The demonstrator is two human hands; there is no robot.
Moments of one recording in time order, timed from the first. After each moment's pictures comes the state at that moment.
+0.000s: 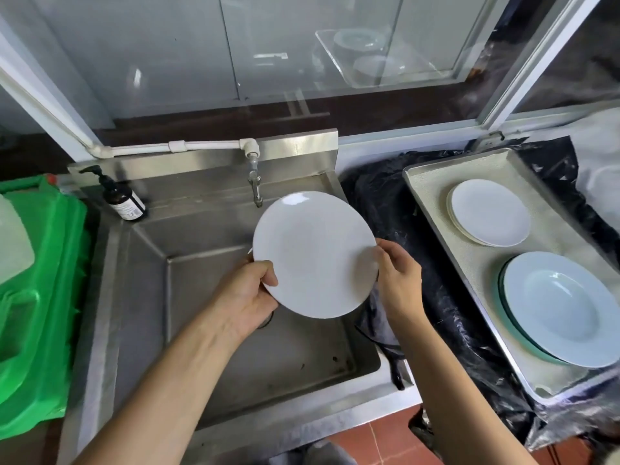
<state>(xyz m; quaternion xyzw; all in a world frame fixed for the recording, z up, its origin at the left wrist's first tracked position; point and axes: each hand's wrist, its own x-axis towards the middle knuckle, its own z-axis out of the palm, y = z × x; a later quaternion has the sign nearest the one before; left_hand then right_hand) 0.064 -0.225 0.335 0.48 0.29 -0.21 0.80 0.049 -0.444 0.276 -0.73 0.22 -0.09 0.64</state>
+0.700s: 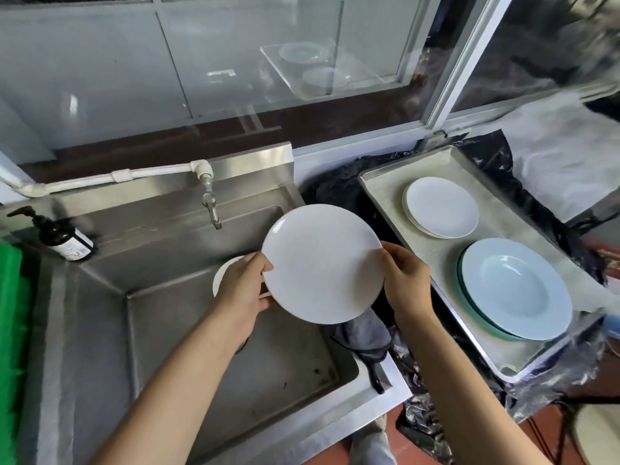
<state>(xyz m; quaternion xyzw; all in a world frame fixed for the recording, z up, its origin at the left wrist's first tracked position) 0.091 -0.270 0.325 0.63 0.22 -0.22 0.71 0.043 -0.505 0.283 -0.73 0.27 -0.14 0.61</state>
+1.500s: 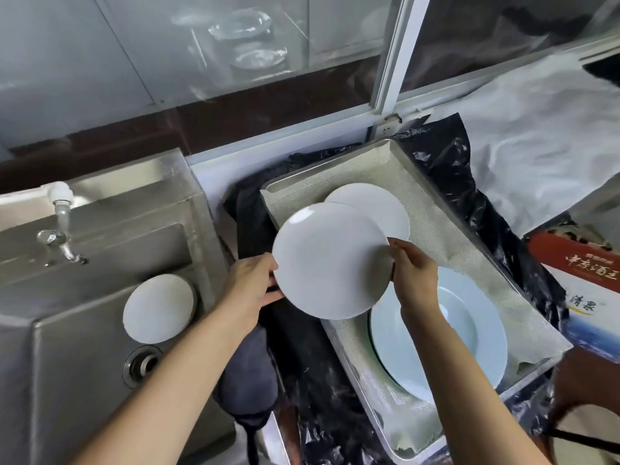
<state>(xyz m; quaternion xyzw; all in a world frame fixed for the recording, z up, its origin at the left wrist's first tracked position) 0.167 -0.567 0.267 0.67 0.24 -0.23 0.66 0.107 -0.800 0.237 -0.66 0.39 -0.13 0.63</state>
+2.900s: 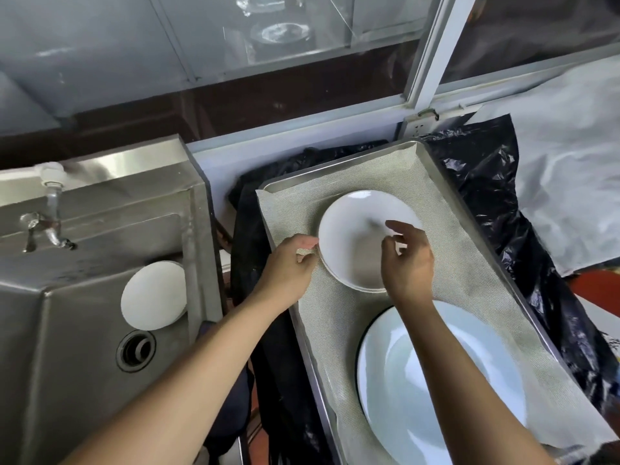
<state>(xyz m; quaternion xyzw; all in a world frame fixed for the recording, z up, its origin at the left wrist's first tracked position) 0.215 -0.648 0.211 0.85 0.01 -0.18 0.49 0.187 -0.844 0.195 -0.83 0.23 -0.16 0.47</state>
